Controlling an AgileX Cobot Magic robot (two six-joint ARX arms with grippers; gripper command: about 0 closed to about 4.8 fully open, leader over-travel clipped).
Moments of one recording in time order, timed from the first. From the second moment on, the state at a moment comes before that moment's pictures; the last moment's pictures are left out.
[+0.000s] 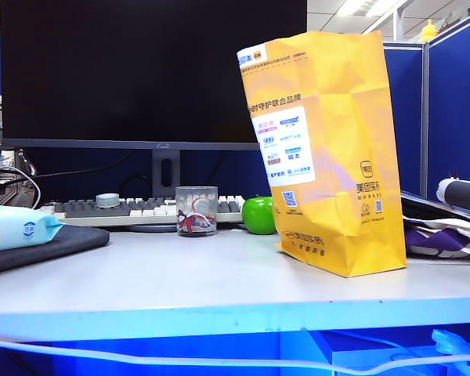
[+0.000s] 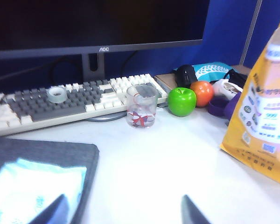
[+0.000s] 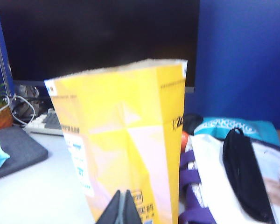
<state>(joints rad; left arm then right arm) -0.19 0.25 0.29 -0.09 0.16 -0.01 0.19 0.10 0.15 0.13 -0.21 0.06</state>
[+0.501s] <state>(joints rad) -0.19 0.25 0.16 0.00 0.18 0.08 0.19 0.10 0.06 0.11 -0.21 0.11</state>
